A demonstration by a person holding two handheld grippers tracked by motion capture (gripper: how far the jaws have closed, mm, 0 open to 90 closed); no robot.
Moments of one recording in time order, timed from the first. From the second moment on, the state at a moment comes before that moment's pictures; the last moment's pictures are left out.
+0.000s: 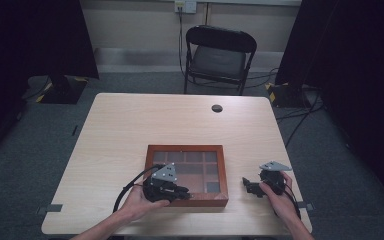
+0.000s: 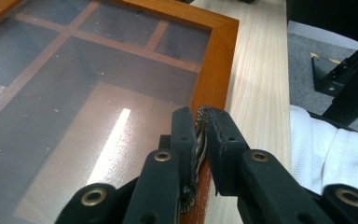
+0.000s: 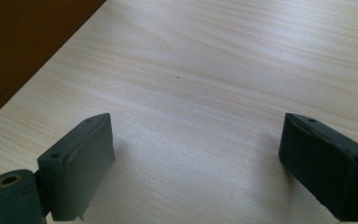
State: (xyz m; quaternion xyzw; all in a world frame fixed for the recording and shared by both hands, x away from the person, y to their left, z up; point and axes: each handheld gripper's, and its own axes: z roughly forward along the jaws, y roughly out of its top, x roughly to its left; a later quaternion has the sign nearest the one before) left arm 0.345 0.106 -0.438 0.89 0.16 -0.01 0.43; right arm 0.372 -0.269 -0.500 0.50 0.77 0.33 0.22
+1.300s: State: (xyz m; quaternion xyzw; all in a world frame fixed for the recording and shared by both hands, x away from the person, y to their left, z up) left arm 0.354 0.116 -0.411 0.87 0.18 -0.05 0.45; right arm 0.372 -0.269 -0.500 0.50 0.77 0.33 0.22
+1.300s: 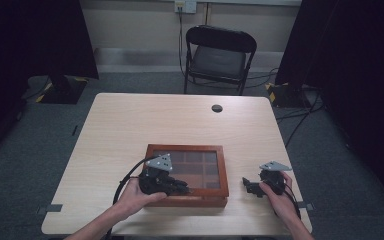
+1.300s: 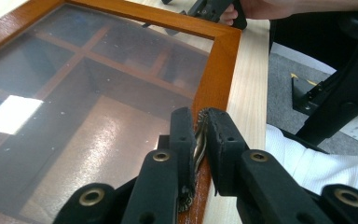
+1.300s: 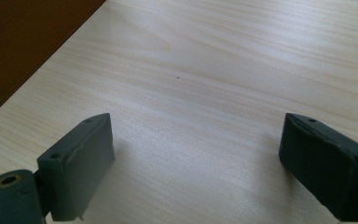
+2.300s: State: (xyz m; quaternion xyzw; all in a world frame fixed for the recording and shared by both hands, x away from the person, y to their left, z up) left arm 0.363 0.117 -0.390 0.87 0.19 -0.06 0.44; right arm 0.372 -0.269 -0.500 0.50 0.77 0.33 0.22
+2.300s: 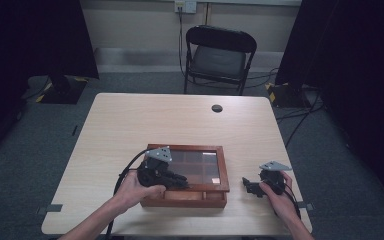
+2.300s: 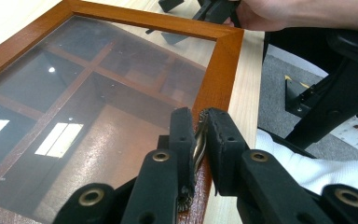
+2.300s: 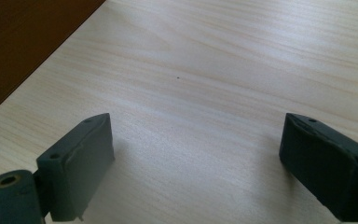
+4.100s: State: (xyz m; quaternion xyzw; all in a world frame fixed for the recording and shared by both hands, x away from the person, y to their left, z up) left arm 0.392 0.115 -0.342 0.88 0.19 -0.06 0.44; right arm 0.374 -0.269 -0.500 0.50 0.77 0.33 0.22
